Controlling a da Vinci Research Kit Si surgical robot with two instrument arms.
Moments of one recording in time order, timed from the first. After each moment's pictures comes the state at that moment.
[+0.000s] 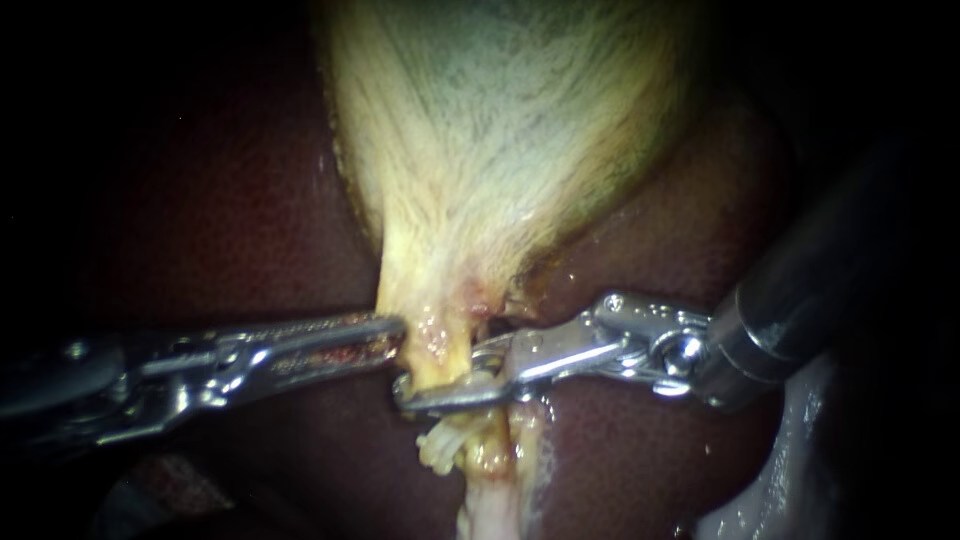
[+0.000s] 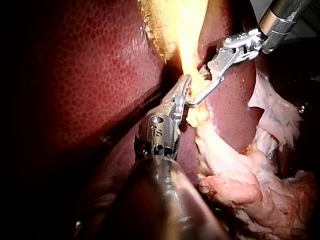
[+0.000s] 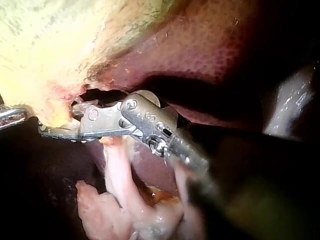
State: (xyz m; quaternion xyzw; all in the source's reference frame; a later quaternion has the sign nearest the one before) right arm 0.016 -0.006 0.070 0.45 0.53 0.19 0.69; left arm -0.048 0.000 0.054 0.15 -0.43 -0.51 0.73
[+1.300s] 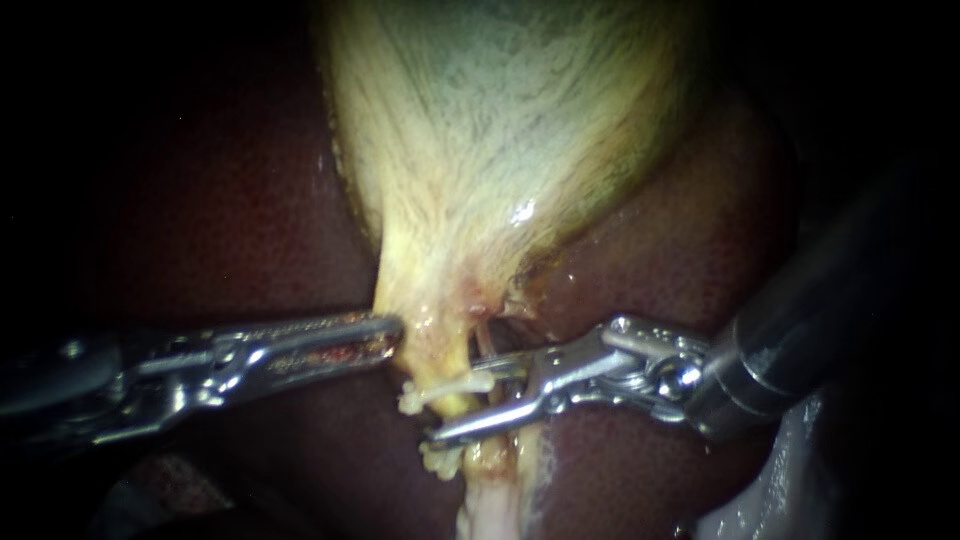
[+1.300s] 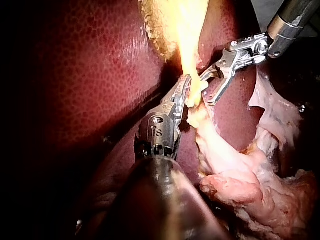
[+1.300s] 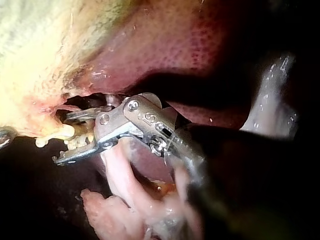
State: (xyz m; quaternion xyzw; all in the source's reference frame) right arm 0.013 -0.008 0.071 0.45 0.51 0.28 0.68; left arm -0.047 0.000 0.054 0.15 -0.43 -0.51 0.73
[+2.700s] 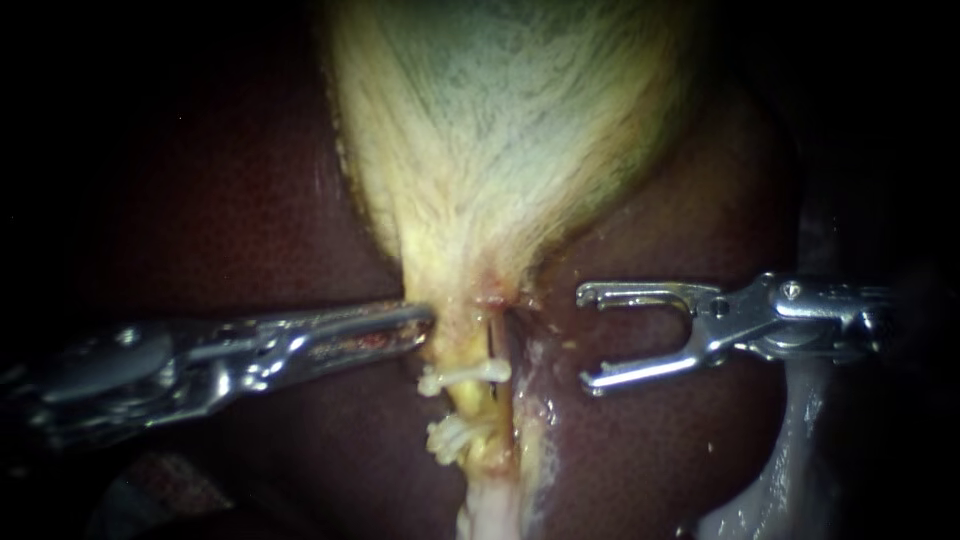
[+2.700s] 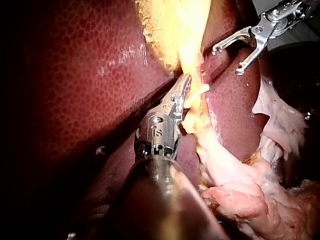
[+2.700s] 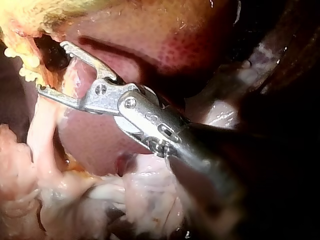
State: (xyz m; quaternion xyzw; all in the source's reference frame) right arm 0.003 -0.004 0.066 0.29 0.58 0.14 0.75; left arm -0.051 0.000 0.060 0.15 -0.43 -0.51 0.73
